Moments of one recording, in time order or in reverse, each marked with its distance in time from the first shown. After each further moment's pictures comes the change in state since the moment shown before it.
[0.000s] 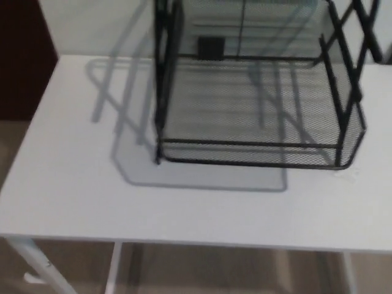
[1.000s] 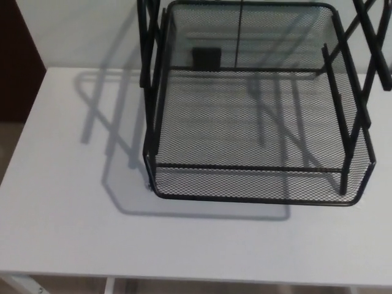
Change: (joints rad) left_arm -0.014 0.011 -0.008 0.022 0.015 -0.006 0.006; right_arm 0.385 -0.045 -0.008 -0.473 0.158 -0.195 0.062
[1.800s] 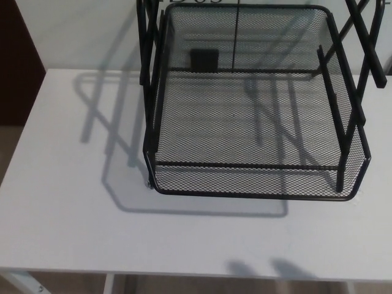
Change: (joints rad) left_arm 0.006 0.001 -0.003 -0.007 0.006 0.000 0.001; right_arm -0.103 0.084 -0.542 -0.702 0.159 -0.118 -0.088
